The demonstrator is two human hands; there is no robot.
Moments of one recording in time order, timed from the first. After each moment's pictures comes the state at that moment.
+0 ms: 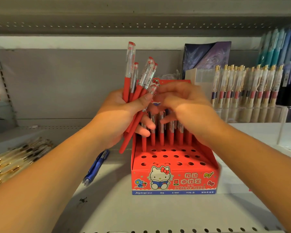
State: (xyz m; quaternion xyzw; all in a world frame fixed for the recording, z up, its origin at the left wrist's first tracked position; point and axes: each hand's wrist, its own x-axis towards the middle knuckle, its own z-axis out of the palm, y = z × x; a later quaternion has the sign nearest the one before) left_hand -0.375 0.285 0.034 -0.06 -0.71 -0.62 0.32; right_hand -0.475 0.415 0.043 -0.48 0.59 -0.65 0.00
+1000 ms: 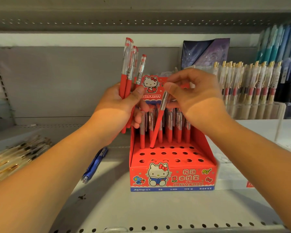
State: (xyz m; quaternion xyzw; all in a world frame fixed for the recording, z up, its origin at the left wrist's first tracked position) left_hand -0.377 0.285 0.034 -0.02 -0.72 -0.57 0.39; right_hand -0.484 0.419 0.050 -0.45 0.58 -0.67 -0.14
